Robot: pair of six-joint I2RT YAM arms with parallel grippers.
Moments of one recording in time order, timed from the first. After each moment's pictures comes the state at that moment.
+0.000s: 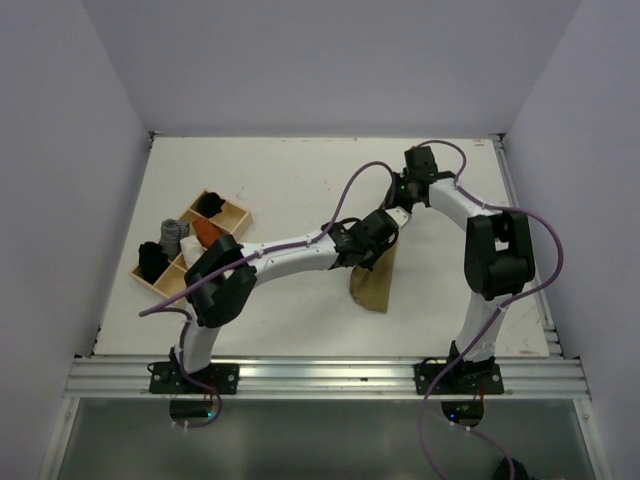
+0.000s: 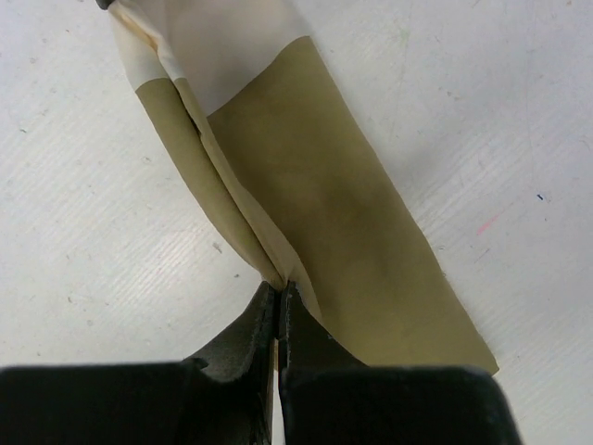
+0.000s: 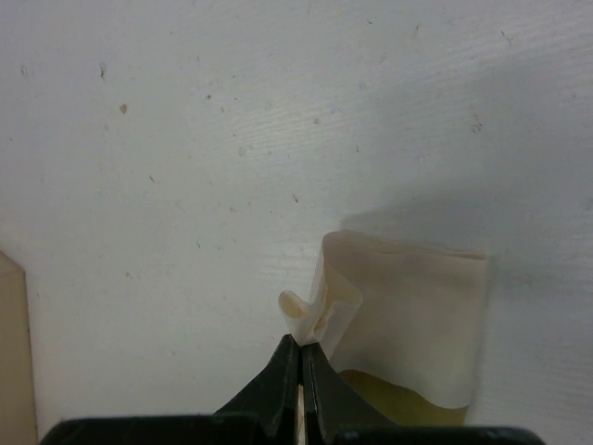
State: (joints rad) left arm -1.02 2.00 1.55 -0.42 -0.23 -0.19; right arm 0.21 1.92 1.38 -0.45 -0.23 0.59
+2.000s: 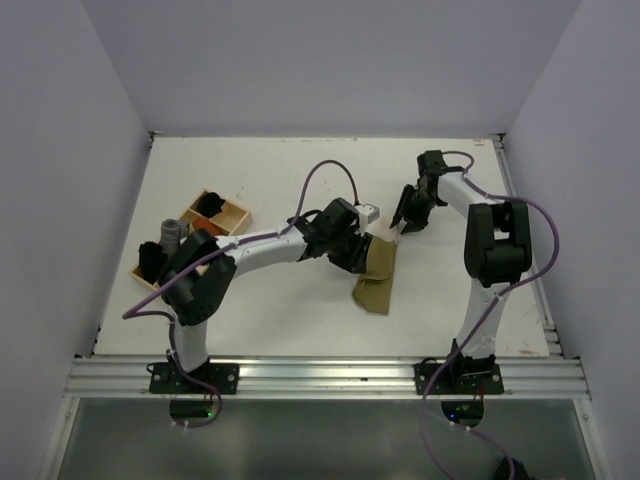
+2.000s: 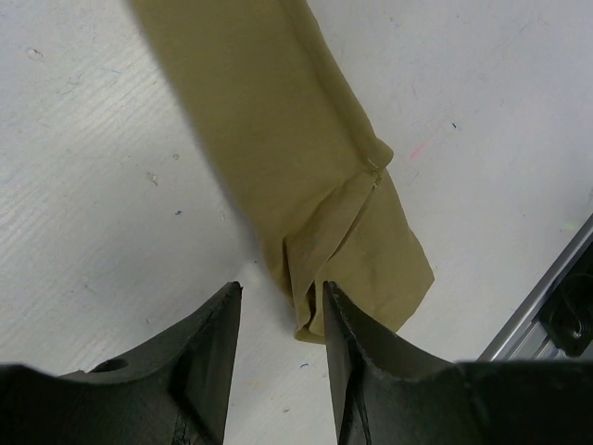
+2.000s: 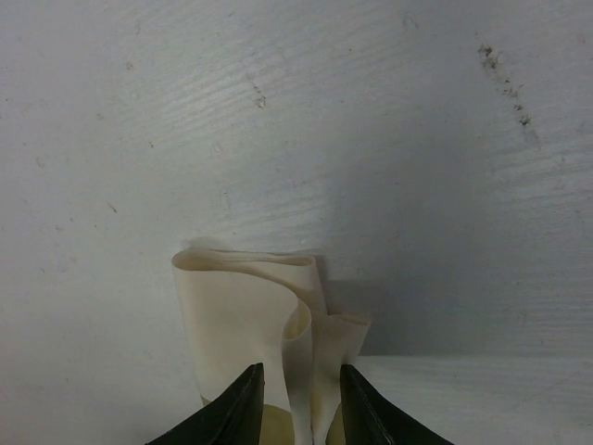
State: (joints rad) left arm -0.85 1.90 1.31 -0.30 0.23 -0.34; right arm 0.11 2.02 1.46 -0.71 -0.22 0.52
